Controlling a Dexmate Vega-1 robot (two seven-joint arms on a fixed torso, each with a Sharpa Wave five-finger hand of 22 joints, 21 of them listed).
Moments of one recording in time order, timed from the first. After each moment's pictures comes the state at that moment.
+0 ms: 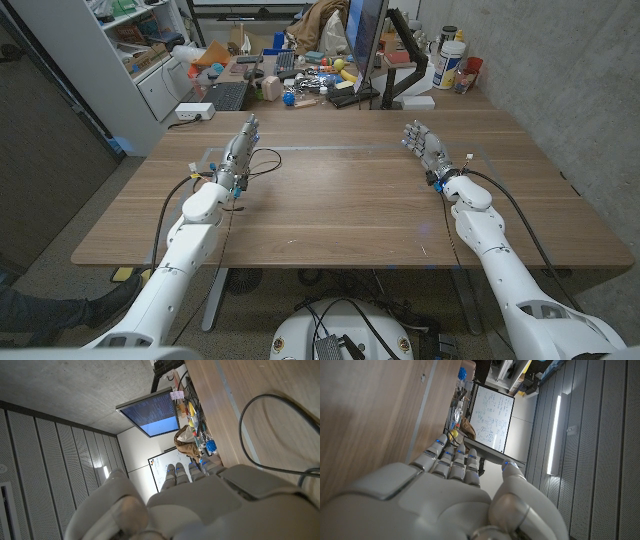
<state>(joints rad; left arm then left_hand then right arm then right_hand) 0.99 0.32 0.03 -1.47 -0.31 -0.18 -0.12 0.33 0.04 0.08 0.09 0.36 0.00 0.03 0.21 0.18 -0.04 -0.05 0.21 0.19 -0.11 -0.01 0.19 0.18 -0.11 -0.03 0.20 0.18 -0.84 -0.18 0.01 -1.25 0.28 0.16 0.30 0.22 0.10 0.34 -0.07 0.18 0.26 0.04 0.19 0.18 0.25 0.07 0.21 0.18 0.14 0.02 0.18 0.18 0.26 -0.04 0.23 0.18</state>
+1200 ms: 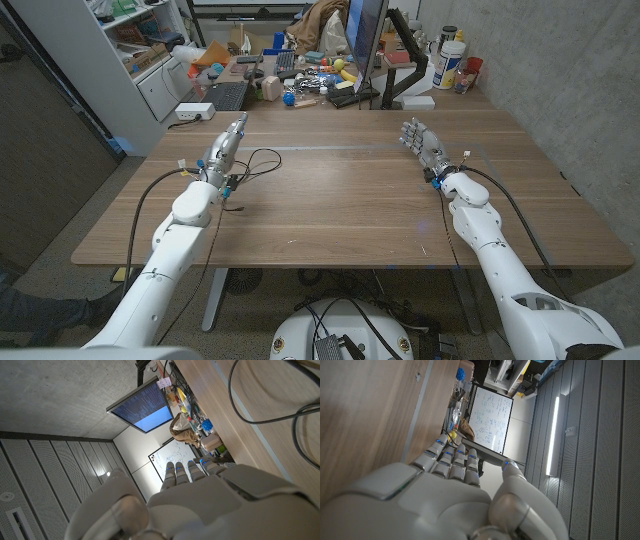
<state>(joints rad) 1.05 0.37 0.00 -1.59 -0.15 -0.14 -0.01 0.35 0.05 0.07 0.09 0.36 0.01 0.03 0.21 0.18 -0.03 -0.05 0.21 0.19 -0.10 -0.01 0.19 0.18 -0.11 -0.03 0.20 0.18 -0.81 -0.16 0.01 -1.21 0.27 0.17 0.32 0.22 0.10 0.34 -0.07 0.18 0.27 0.04 0.19 0.18 0.25 0.07 0.21 0.18 0.14 0.02 0.18 0.18 0.26 -0.04 0.23 0.18</state>
